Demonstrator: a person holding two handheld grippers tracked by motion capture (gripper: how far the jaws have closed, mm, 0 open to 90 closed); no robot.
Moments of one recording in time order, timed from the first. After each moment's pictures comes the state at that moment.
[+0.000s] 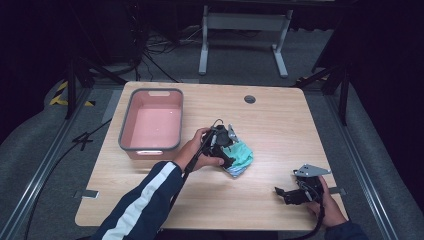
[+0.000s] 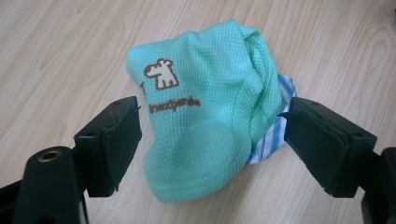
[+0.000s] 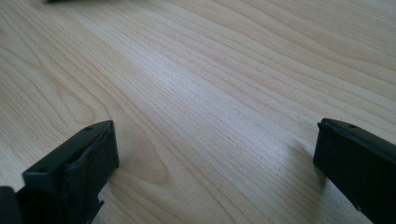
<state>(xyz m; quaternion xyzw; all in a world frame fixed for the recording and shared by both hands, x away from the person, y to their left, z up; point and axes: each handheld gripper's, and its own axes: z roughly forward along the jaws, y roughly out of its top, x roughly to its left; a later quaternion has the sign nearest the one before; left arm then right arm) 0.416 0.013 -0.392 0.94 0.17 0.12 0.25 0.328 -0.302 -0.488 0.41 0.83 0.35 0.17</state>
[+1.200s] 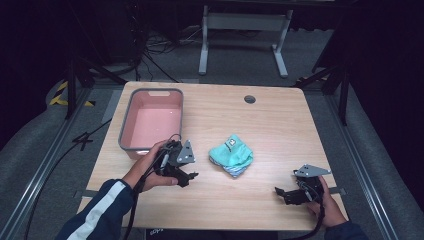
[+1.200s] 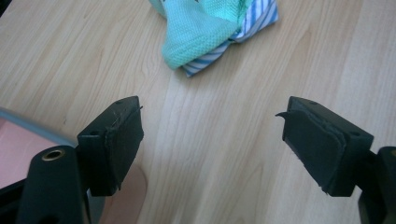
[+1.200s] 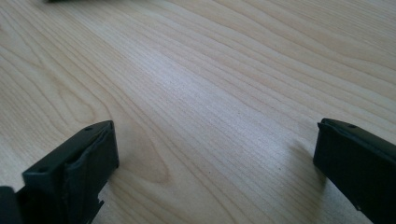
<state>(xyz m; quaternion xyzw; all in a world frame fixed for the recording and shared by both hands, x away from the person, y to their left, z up) 0.349 0.128 -0.380 0.94 0.14 0.17 0.28 0.327 -0.302 -0.488 0.41 0.83 0.35 0.17</state>
